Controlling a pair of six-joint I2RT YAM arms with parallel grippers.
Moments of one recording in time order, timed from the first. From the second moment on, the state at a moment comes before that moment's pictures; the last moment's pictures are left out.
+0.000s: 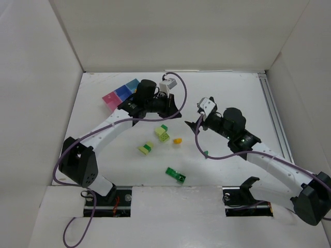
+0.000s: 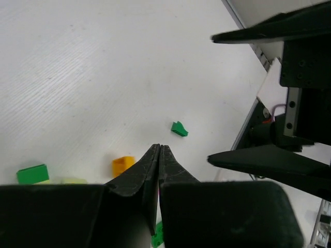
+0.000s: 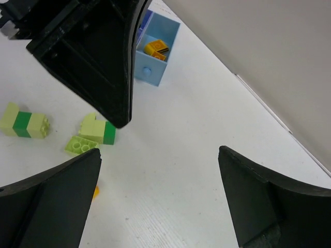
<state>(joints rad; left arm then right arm) -0.59 1.51 1.23 -0.25 0.60 -0.33 0.63 1.05 0.72 0.22 -0.22 -0.34</state>
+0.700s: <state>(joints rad) -0.86 1.61 1.22 -0.41 0.22 -0.29 0.27 1.10 0.85 -0.34 0.21 0.19</state>
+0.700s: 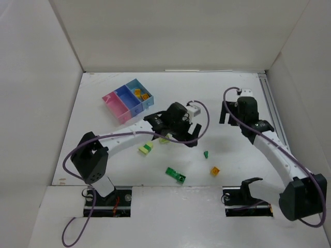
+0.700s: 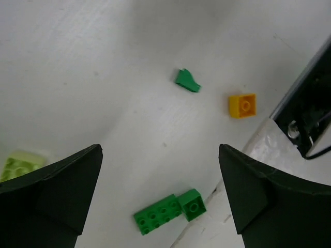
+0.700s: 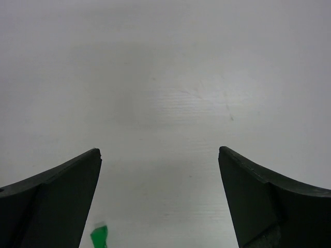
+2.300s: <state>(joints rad) -1.37 2.05 1.45 -0.38 -0.15 -0.46 -0.06 1.05 0.85 -0.48 0.09 0.34</state>
